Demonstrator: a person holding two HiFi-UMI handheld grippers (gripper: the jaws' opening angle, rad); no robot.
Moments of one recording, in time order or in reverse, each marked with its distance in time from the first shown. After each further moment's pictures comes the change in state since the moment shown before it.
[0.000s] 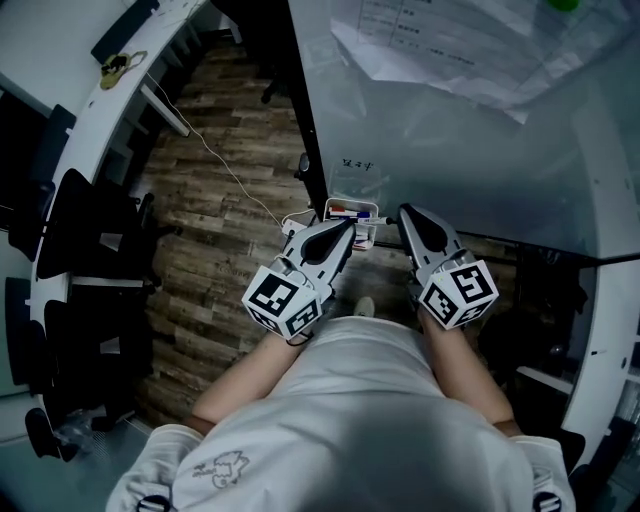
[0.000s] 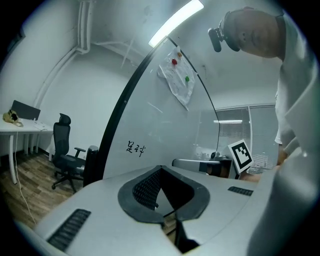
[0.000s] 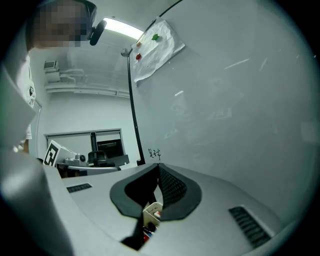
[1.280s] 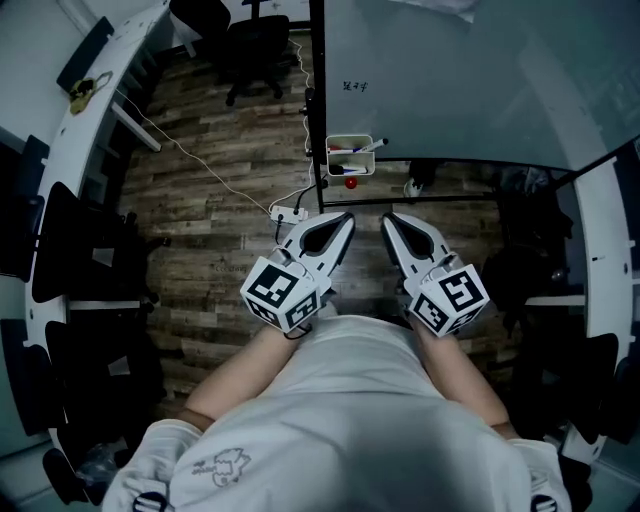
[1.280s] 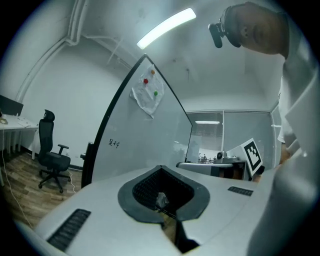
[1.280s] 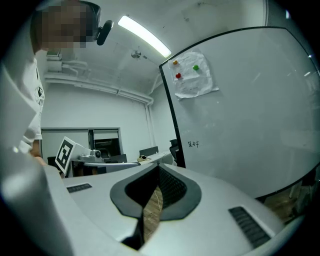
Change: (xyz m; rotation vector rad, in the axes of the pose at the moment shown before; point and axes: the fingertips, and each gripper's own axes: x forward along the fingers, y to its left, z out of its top) left arm -0.160 -0.085 -0.011 0.021 0.038 -0.227; right arm -0.110 0.195 -0.043 -0.041 -0.034 -0.131
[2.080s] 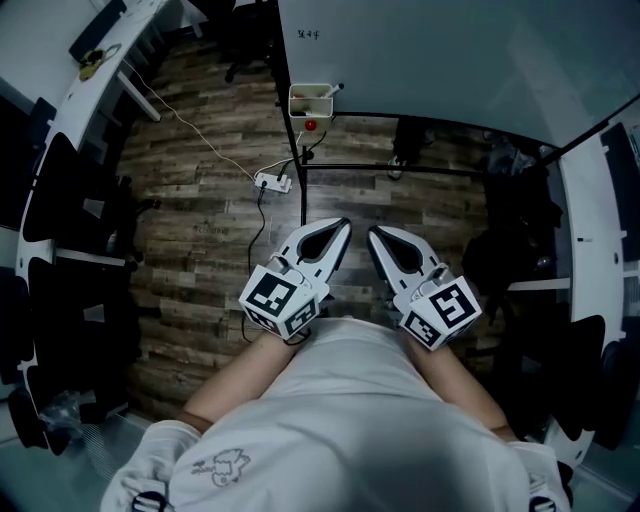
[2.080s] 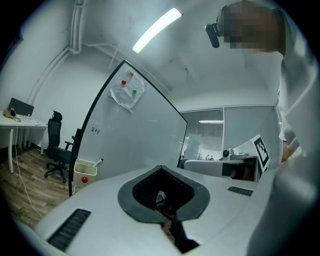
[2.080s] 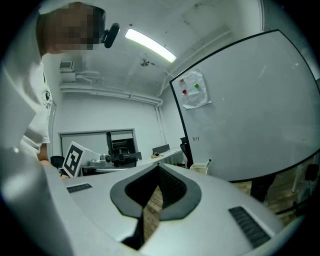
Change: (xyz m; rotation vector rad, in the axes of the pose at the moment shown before) left arm -0.015 -0.202 -0.071 -0.014 -0.018 0.090; right arm -0.210 0.037 -0.031 0.004 0.014 0.142
